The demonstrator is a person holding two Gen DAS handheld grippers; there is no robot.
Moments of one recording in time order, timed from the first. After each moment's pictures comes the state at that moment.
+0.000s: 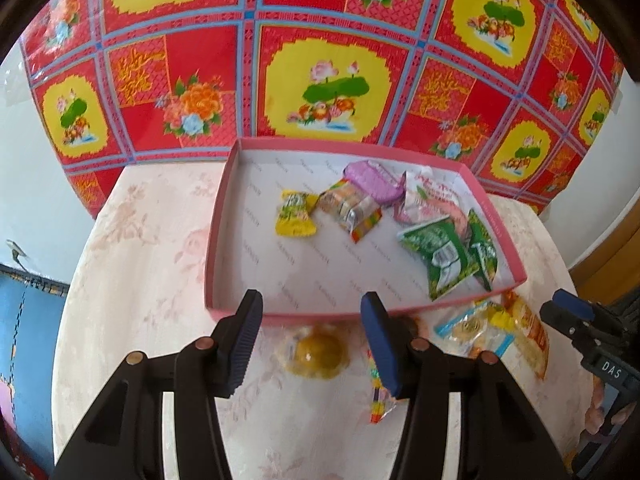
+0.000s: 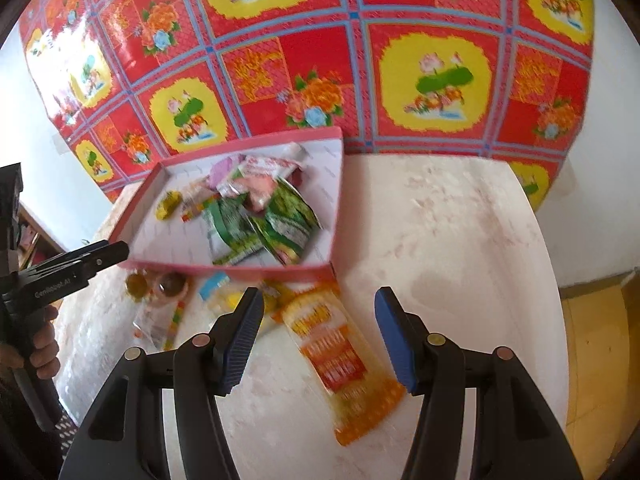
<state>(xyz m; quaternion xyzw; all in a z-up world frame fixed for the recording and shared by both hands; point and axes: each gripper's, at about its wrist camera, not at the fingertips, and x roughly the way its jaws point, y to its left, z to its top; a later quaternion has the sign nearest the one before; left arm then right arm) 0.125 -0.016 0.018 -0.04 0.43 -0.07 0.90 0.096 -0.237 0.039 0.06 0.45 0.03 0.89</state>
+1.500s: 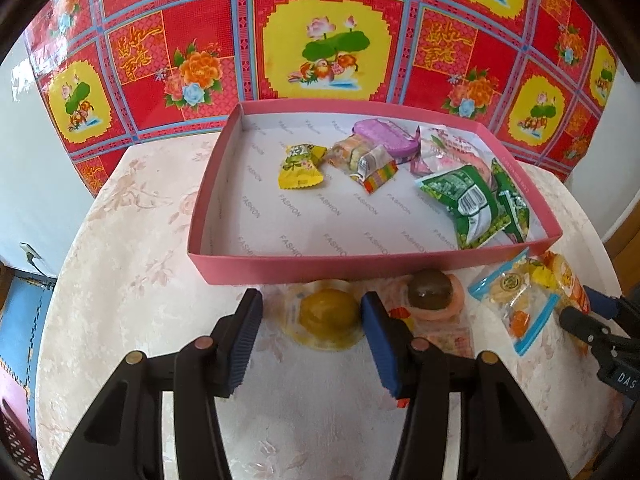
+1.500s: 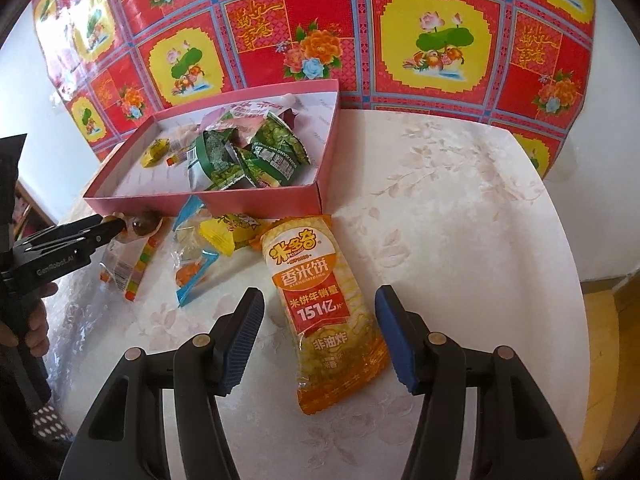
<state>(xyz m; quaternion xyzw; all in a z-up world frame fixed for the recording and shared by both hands) 0.119 -0.023 -0.015 0.00 0.43 -0.04 0.90 0.081 -0.232 0.008 0.02 0.46 0.03 0.89</state>
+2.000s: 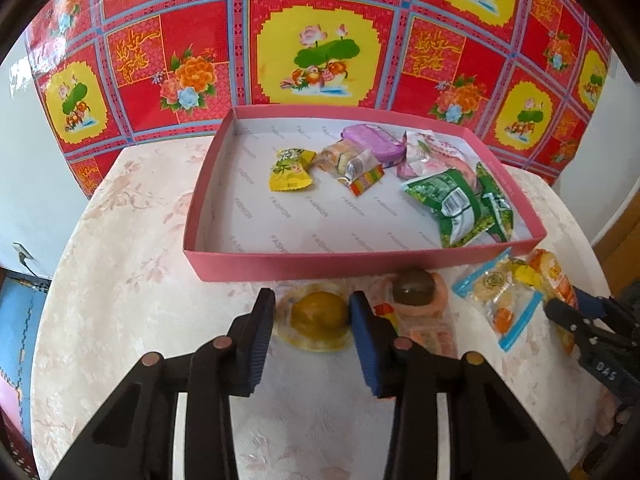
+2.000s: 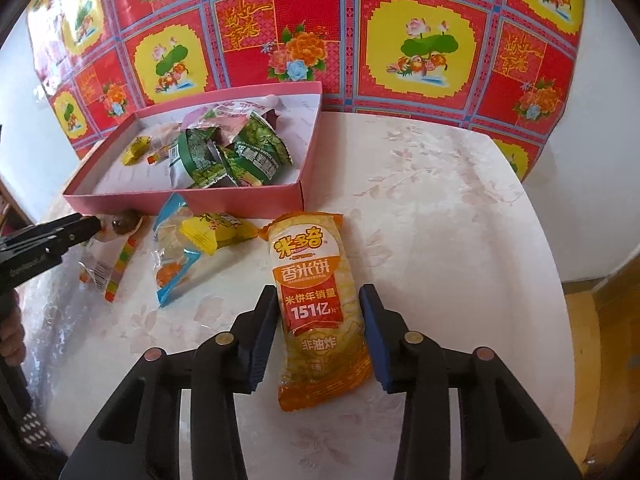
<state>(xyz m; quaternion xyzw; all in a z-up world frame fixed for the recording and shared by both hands) 0.111 -0.019 -0.010 -0.02 0.42 -0.07 0.90 0.078 -0.228 0.008 -0.01 0.46 -0.02 0.89</state>
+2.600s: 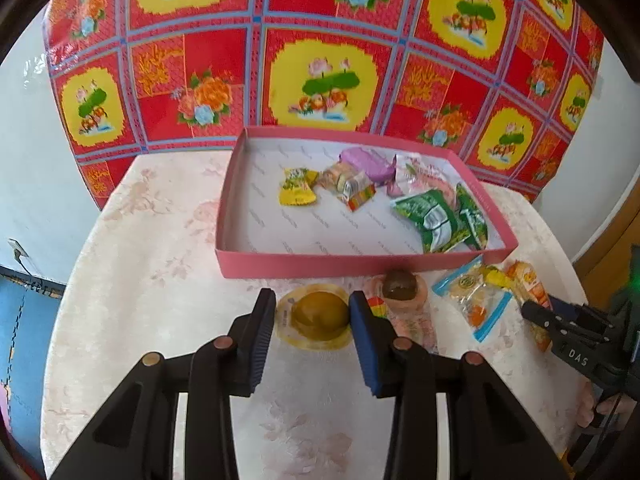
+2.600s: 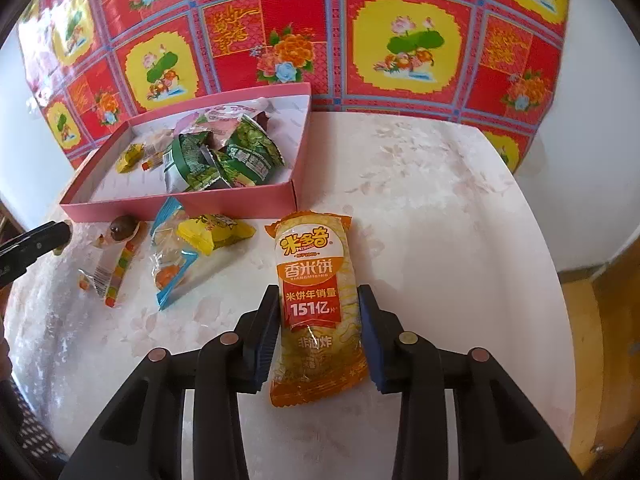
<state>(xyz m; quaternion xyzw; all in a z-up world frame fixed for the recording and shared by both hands) 0.089 0.000 0.010 -0.04 0.40 -0.08 0.91 0.072 -0.233 0.010 0.02 0.46 -0.03 0.89</state>
